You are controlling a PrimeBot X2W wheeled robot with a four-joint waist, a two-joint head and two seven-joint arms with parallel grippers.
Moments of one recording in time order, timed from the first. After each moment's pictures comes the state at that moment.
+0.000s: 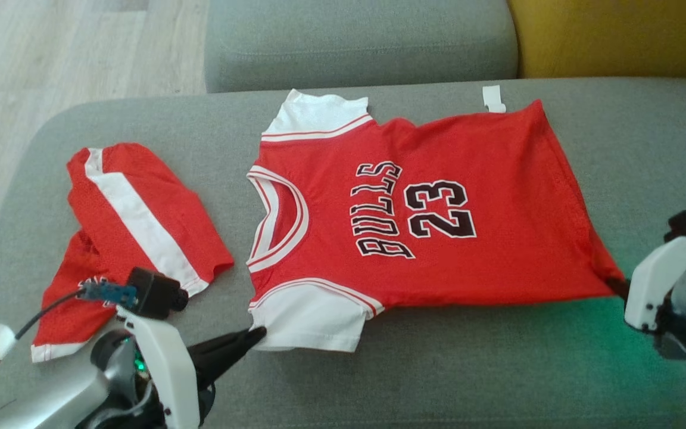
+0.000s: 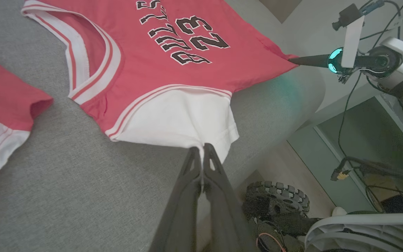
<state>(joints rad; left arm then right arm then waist) -0.38 0.77 -1.05 -0.04 -1.21 -0.08 0.16 -0.40 -0.43 0.25 0.72 0.66 0.13 0.64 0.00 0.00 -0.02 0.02</state>
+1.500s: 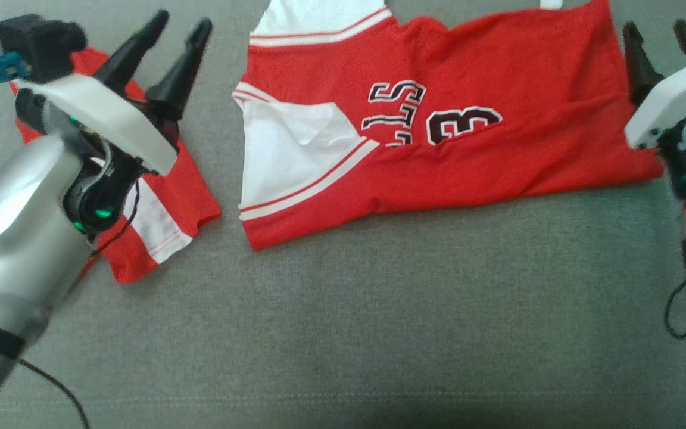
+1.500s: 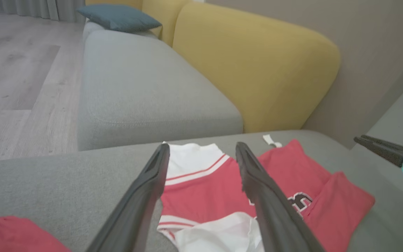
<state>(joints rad) -0.94 0.51 -0.95 0.49 -1.10 -0.12 -0.22 -0.78 -0.27 0.03 0.66 0.25 0.13 0.20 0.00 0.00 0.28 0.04</state>
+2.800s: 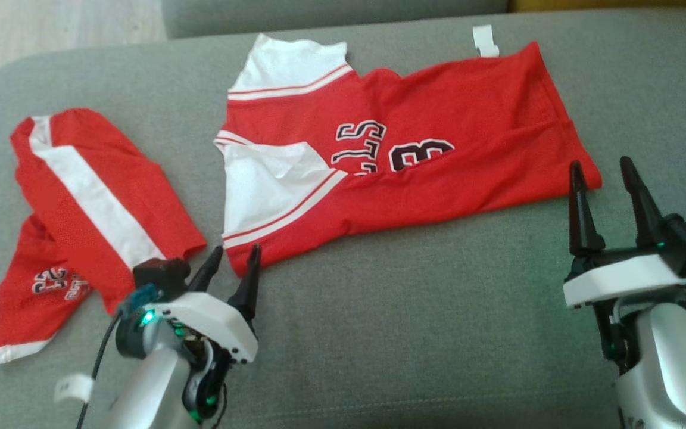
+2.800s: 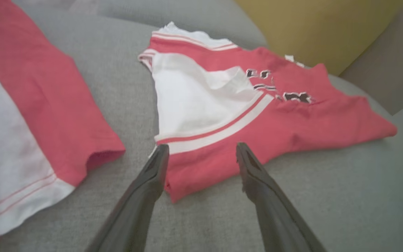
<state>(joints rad) -0.26 0.10 -0.38 0.52 -0.49 -0.04 -0.14 -0.23 -0.11 -0.01 0.28 0.13 0.13 -0.20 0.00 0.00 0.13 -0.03</state>
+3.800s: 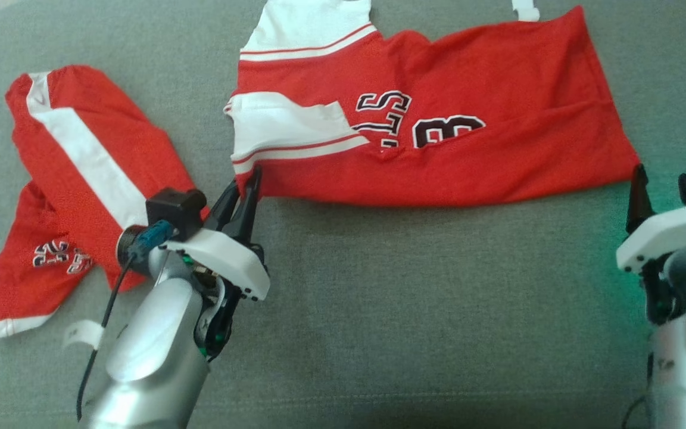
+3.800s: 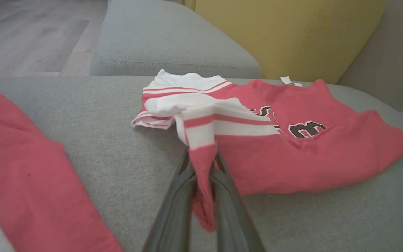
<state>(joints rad) -0.46 0.10 -0.45 0.57 -0.39 -0.05 -0.24 -0.41 -0.06 -0.35 0.52 0.03 0.13 0.10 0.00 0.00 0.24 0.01</state>
